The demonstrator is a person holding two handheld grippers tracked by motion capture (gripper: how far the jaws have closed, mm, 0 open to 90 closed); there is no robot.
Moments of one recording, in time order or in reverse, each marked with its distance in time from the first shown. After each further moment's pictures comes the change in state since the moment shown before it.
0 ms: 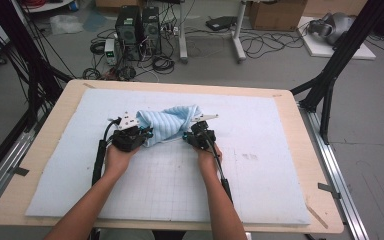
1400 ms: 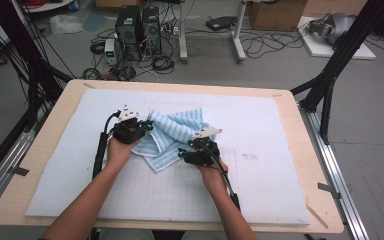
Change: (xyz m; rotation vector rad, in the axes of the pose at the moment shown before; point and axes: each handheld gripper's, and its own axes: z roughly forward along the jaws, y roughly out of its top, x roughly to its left) left arm 0.014 0.008 0.017 -0.004 0.009 -0.046; right arm 0.040 -0.024 -0.048 -0.042 0.036 -0.137
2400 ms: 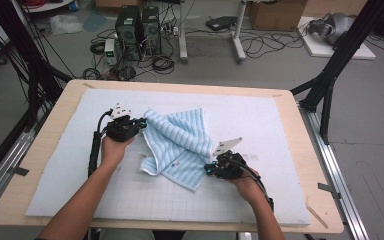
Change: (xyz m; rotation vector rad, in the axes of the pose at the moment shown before) left arm 0.017 -0.002 -0.006 -0.002 0.035 -0.030; right arm -0.042 -0.045 -0.059 0.218 0.210 -0.177
